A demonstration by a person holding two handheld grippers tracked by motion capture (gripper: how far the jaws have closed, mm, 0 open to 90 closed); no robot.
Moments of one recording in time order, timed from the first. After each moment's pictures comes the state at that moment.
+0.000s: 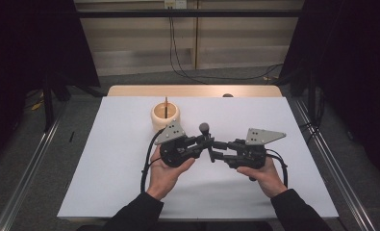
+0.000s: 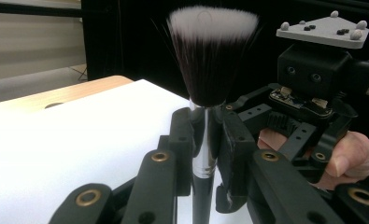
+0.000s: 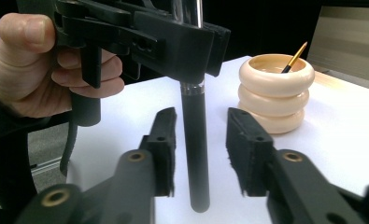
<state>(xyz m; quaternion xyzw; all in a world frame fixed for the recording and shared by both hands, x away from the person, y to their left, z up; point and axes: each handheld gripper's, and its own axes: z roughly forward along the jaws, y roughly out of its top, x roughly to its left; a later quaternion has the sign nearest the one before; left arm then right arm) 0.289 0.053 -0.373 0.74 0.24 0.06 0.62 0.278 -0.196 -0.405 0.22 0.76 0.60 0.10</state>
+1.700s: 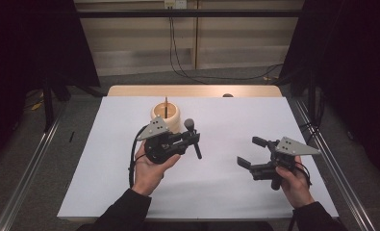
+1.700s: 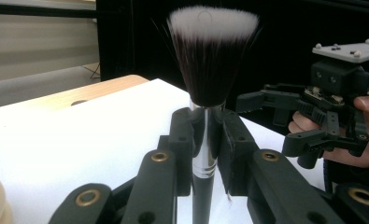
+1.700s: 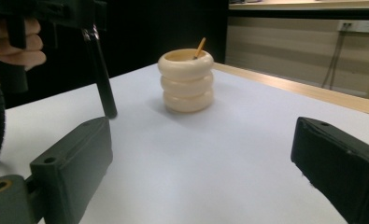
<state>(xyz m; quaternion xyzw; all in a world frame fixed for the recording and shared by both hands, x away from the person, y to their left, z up) 0.294 0.088 -0.362 0.74 0.26 0.07 0.62 0.243 -0.258 -0.416 0.34 0.71 0.58 0.20</state>
